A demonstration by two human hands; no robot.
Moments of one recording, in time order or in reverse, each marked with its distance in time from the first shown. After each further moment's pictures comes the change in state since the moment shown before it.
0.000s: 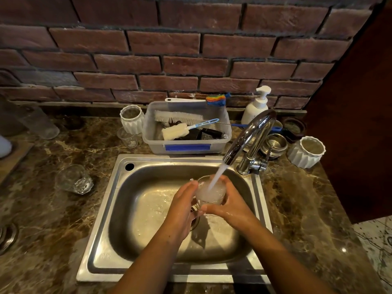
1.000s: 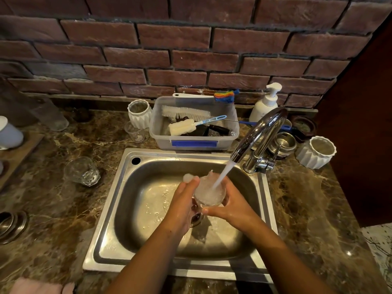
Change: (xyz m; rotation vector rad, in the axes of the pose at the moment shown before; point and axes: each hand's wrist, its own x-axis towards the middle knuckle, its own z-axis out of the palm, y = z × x) left_hand 0.005 -0.006 -0.012 0.011 0.041 0.027; right_hand 0.008 0.012 0.005 -0.065 -0.072 -0.080
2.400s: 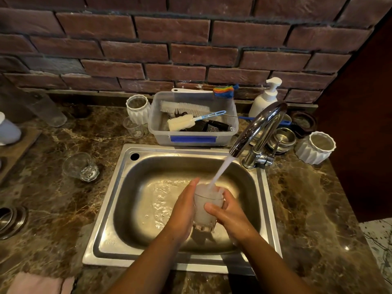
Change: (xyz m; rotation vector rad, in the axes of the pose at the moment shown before) left_hand -0.005 -0.020 -0.005 0.091 -0.060 -0.040; right_hand -0.026 0.014 0.021 0.428 0.060 0.199
